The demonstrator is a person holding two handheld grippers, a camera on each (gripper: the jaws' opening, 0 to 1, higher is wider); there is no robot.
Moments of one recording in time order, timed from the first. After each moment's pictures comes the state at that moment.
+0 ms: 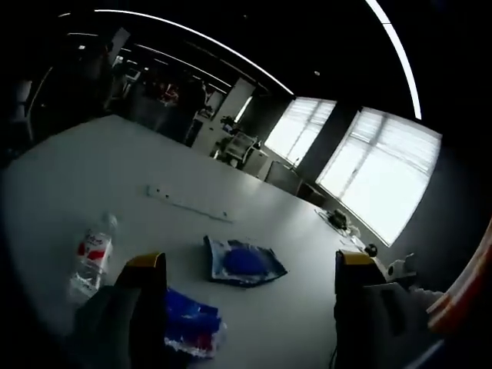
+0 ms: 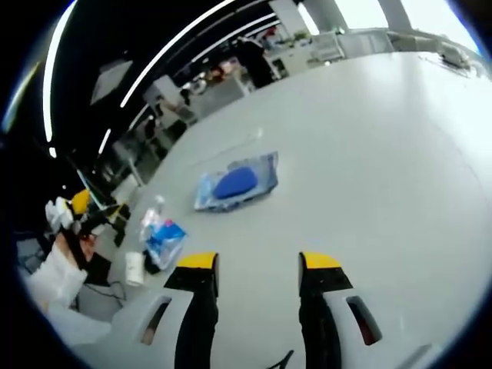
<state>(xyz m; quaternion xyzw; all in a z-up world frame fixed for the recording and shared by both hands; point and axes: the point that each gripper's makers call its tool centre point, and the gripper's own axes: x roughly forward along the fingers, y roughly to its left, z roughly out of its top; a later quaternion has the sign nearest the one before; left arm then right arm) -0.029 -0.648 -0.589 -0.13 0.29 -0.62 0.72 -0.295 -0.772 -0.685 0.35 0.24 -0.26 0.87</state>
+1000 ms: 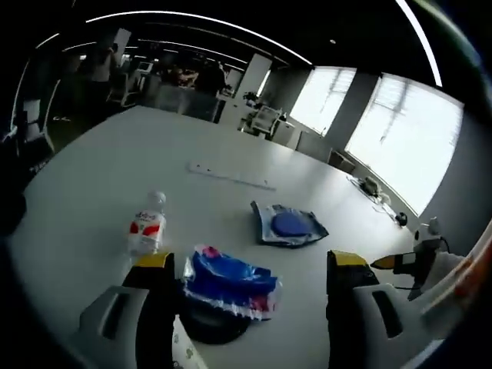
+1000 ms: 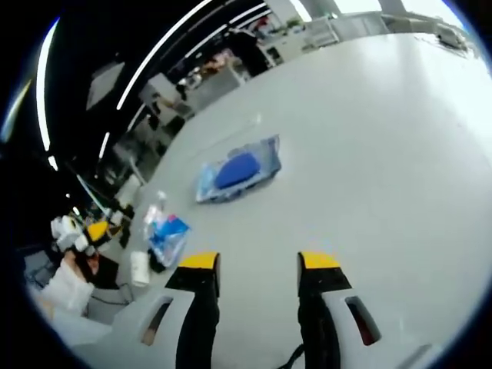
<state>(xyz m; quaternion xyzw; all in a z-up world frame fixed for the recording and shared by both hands) -0.003 -0.597 -0.636 -0.01 0.32 -0.57 0.75 -0.281 -0.761 -0.700 0.39 0.26 -0.25 0.85</state>
